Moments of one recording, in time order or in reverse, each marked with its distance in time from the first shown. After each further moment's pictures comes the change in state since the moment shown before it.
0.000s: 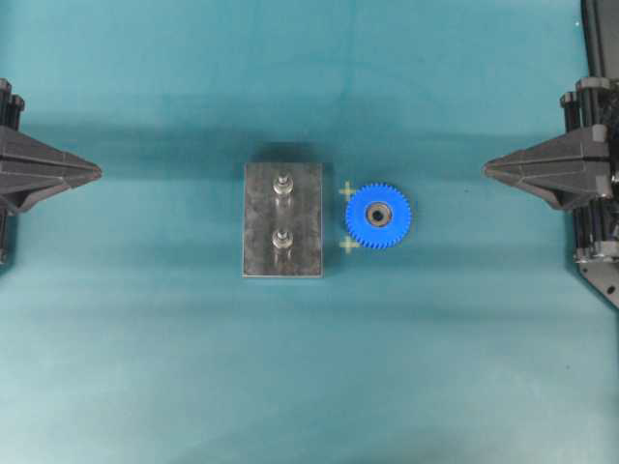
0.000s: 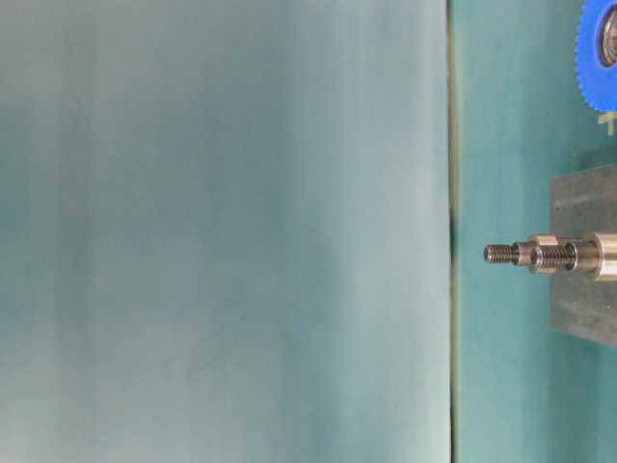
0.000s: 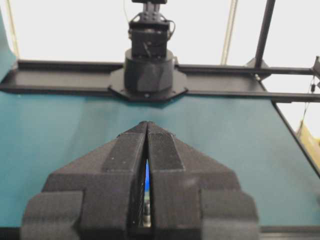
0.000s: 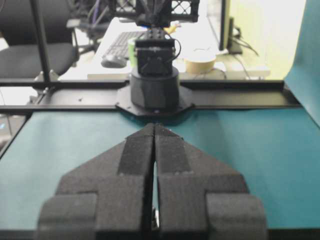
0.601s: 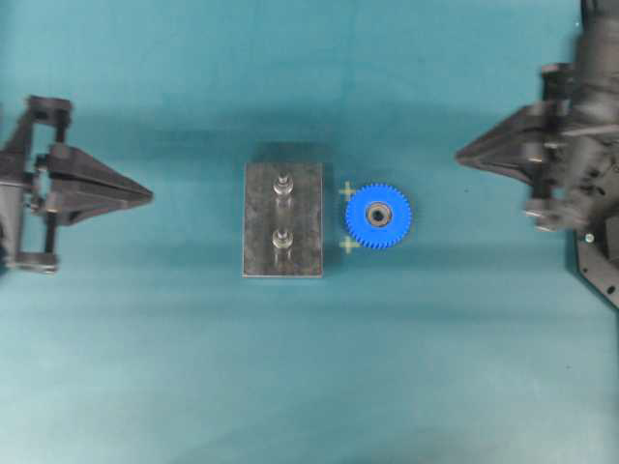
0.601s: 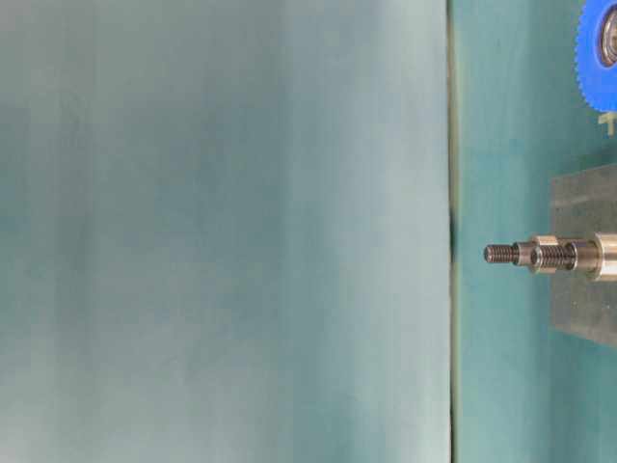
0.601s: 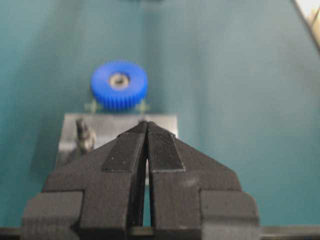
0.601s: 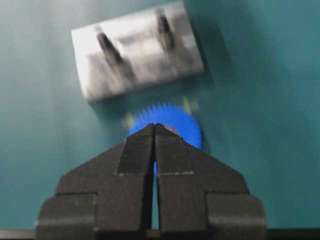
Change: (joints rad) left arm -0.012 0.247 -0.155 0.006 0.310 -0.012; right arm -0.181 0.273 -0.308 0.126 0.845 0.034
